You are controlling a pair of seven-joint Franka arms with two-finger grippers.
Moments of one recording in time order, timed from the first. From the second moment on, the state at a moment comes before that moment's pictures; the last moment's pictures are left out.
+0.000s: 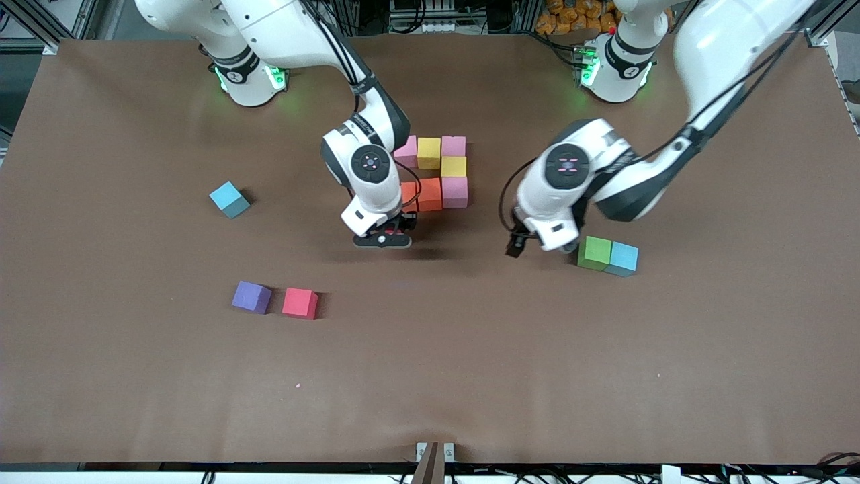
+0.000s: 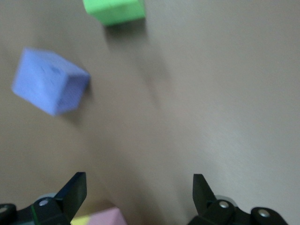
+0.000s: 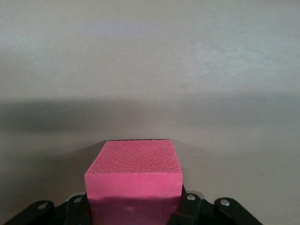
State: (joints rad) left arm 0.46 0.62 -1.09 -1.94 0.52 2.12 -2.05; right arm 0.86 0.61 -0.13 -1.84 0.11 2.42 0.66
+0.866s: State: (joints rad) left arm 0.73 0.62 -1.16 -2.29 0.77 2.26 -1.97; right arm 0.91 0.61 -0.13 -1.81 0.11 2.32 0.66
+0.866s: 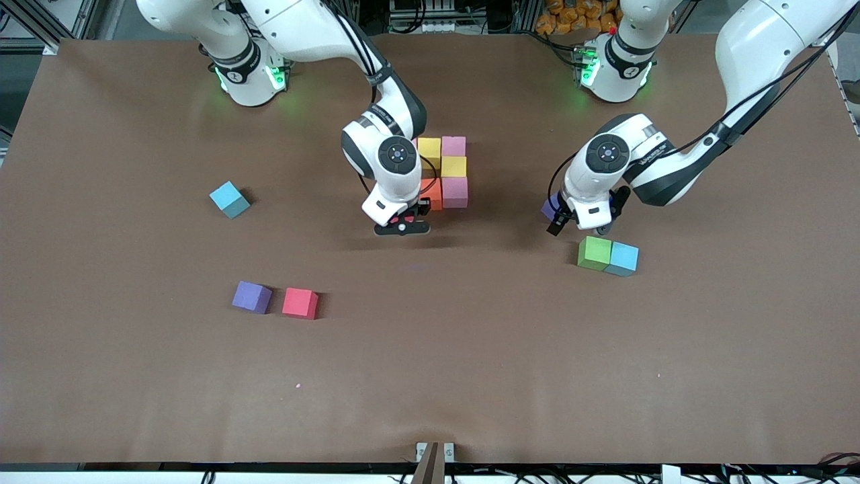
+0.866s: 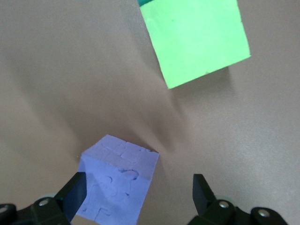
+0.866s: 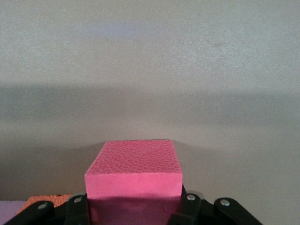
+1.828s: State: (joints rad) left arm 0.73 0.62 -1.17 -2.36 0.77 2.27 -1.79; right arm 0.92 0.58 -0.14 -1.79 0.11 2.30 0.66
